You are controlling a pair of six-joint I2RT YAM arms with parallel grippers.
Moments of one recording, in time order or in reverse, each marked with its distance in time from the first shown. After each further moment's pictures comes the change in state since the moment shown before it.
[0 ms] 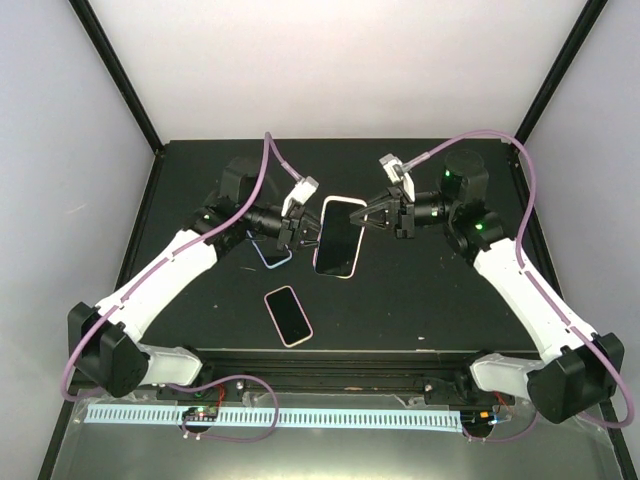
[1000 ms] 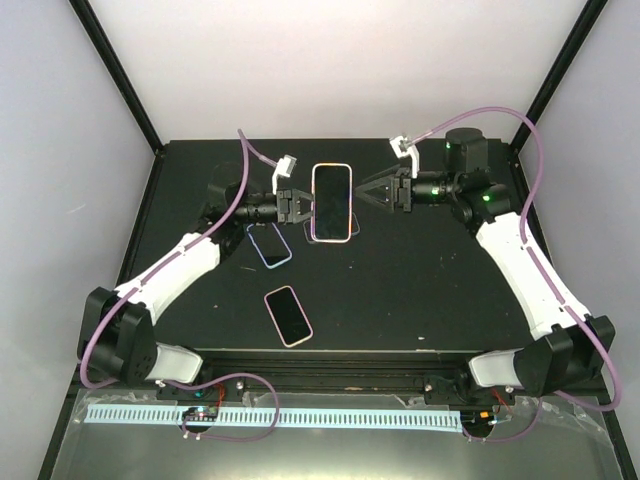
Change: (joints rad) left arm 0.137 0.051 -0.209 0.623 -0.138 -0.676; right arm -0.106 0.140 0.232 -0.395 0.238 -0.240
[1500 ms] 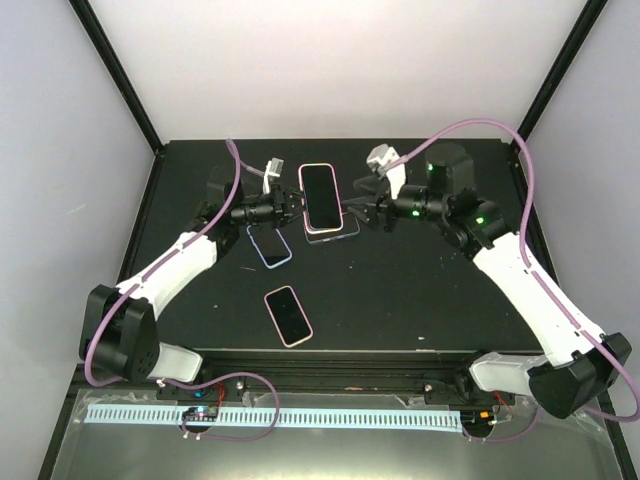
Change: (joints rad) left arm 0.064 0.018 -0.019 -0.132 -0.154 -0.164; right arm 0.177 -0.105 -0.027 -0.014 0.358 -0.280
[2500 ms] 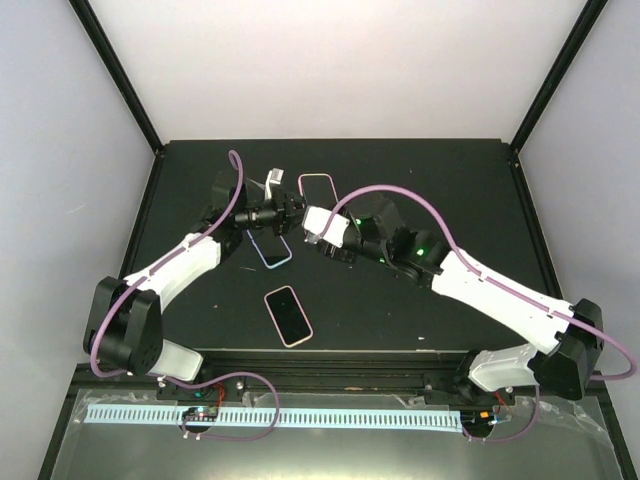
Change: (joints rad) left arm 0.001 0.040 -0.043 0.034 -0.023 -0.229; right arm 0.424 0.070 -0.112 0.078 0.696 -0.537
